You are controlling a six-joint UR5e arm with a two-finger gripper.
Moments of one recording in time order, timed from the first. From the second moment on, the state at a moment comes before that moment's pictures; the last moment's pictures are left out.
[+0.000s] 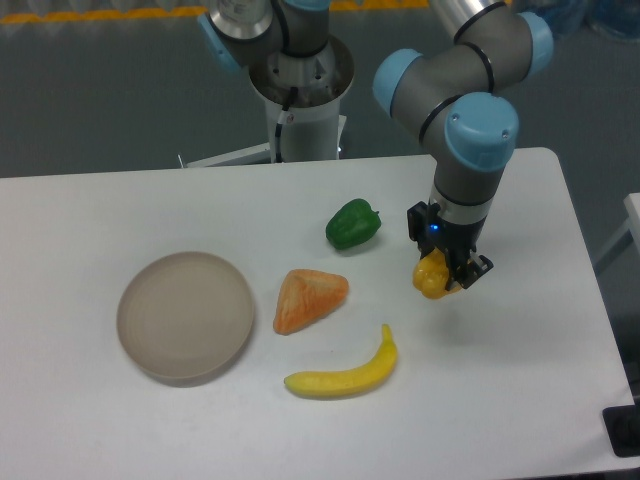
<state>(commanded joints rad) 2.36 -1.87 -1.56 -1.19 1.52 1.47</state>
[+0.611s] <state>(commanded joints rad) 2.39 -1.85 -1.57 -1.20 1.54 1.49</state>
